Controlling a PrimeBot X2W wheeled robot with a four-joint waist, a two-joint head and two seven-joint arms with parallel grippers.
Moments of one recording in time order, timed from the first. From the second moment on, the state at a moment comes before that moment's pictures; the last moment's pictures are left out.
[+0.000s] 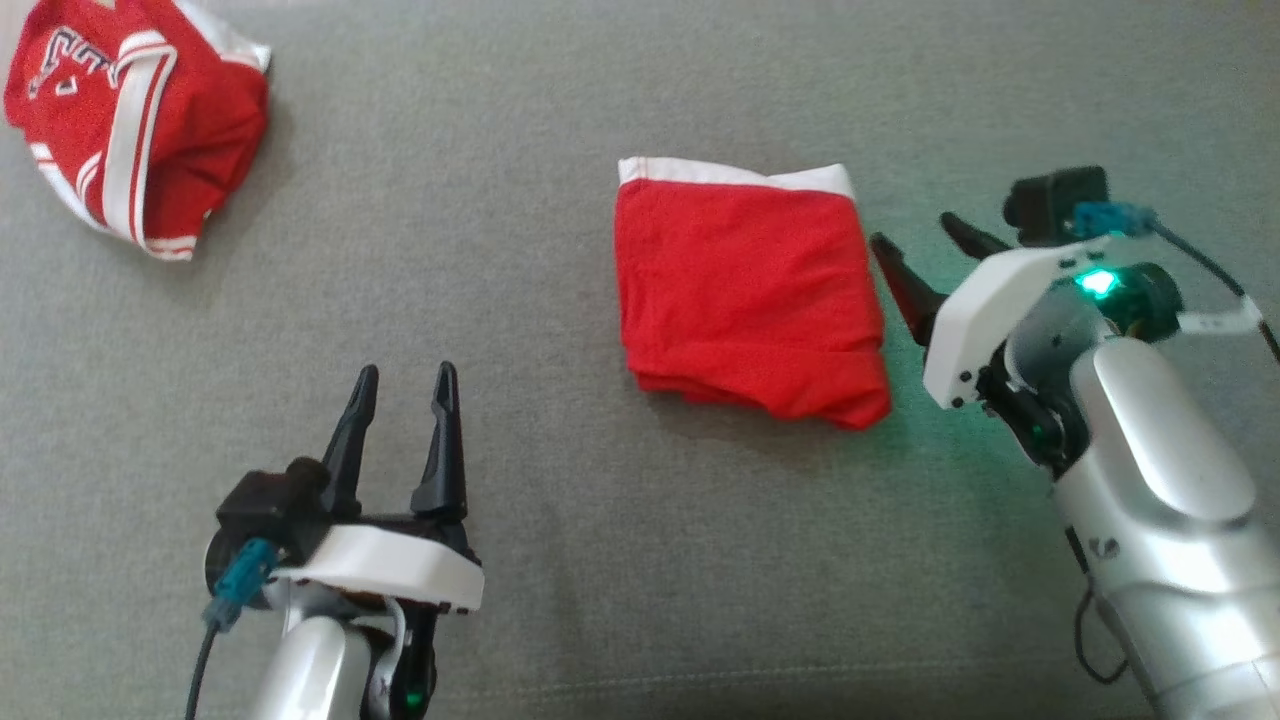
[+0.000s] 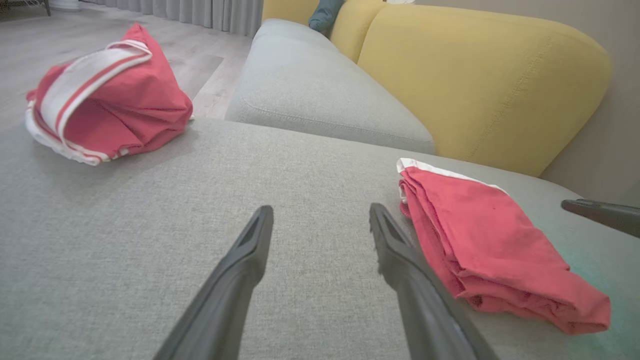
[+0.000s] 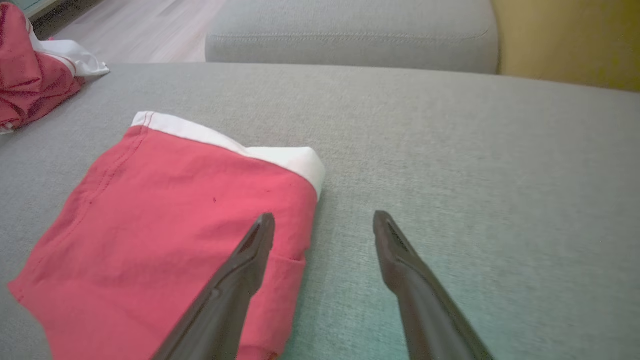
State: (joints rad) left arm -0.08 0.05 -0.24 0.14 -0.30 0.04 -0.25; right arm -0.59 -0.21 0.32 0.53 0.37 0.12 0.35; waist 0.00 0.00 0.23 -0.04
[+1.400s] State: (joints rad) left arm -0.17 0.06 -0.28 0.10 -0.25 0.02 -0.25; right arm -0.86 -0.37 0.49 0.70 0.61 0.12 0.34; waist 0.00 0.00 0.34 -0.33
